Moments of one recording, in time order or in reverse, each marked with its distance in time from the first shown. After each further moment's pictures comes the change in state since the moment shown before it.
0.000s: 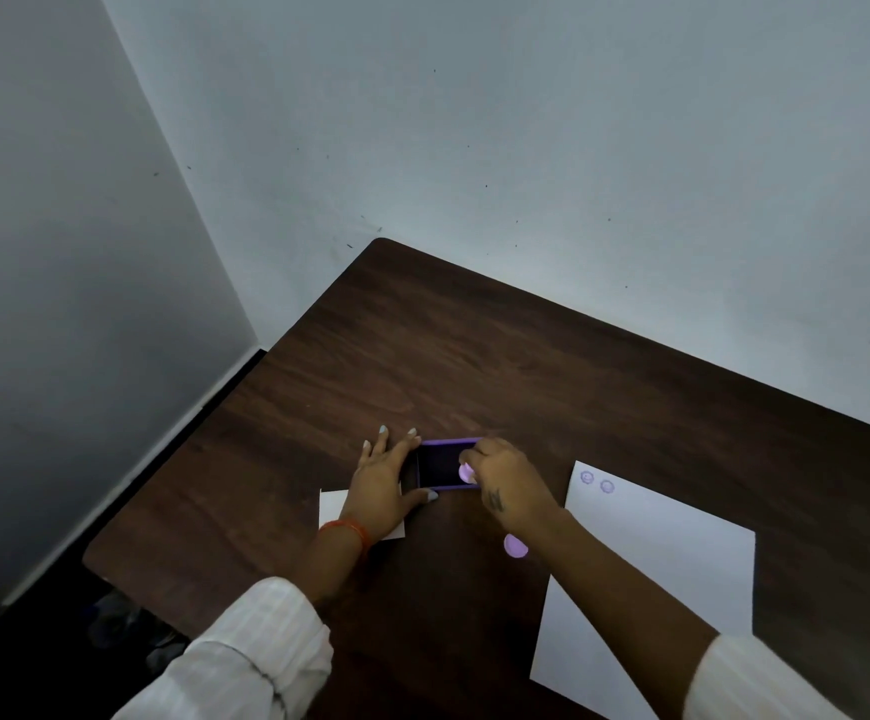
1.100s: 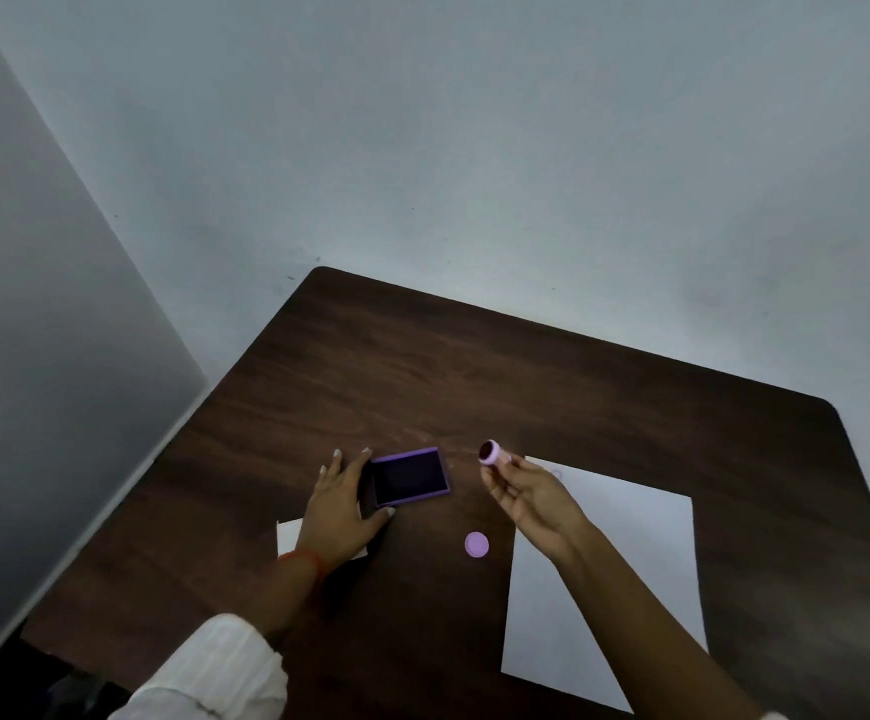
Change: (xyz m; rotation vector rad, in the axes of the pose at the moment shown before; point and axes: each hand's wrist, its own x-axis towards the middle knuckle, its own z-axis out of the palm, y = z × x) left_hand -0.007 0.003 -0.002 0.072 0.043 0.068; right_hand -0.062 0.035 -0.025 2.010 0.272 0.597
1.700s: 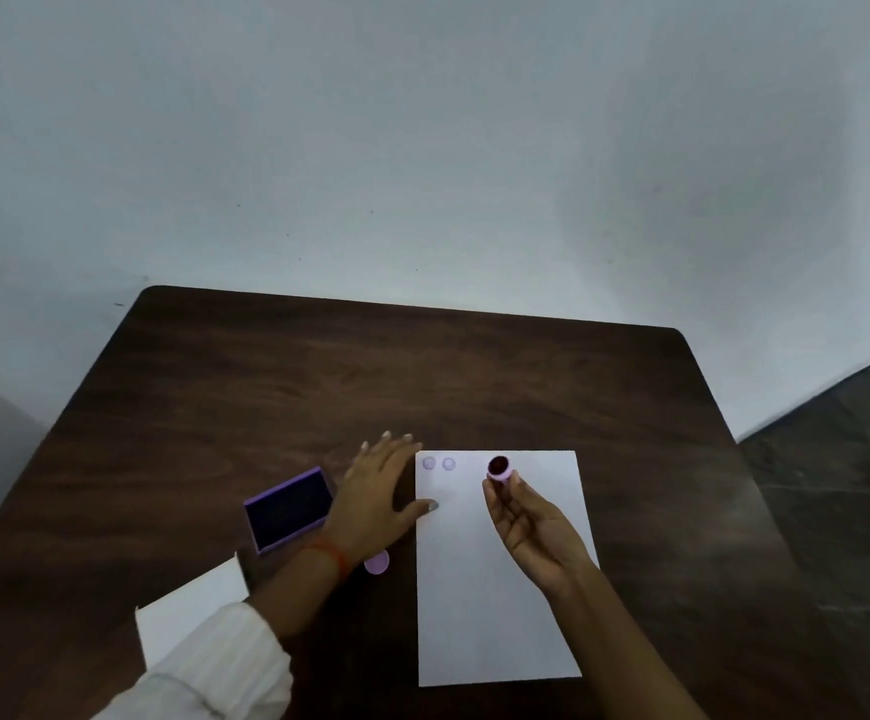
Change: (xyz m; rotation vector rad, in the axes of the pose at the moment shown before) left_hand 0.039 0.129 0.068 0.123 -0.184 0.485; right_hand -0.049 -0.015 -0.093 0.417 0.134 -0.173
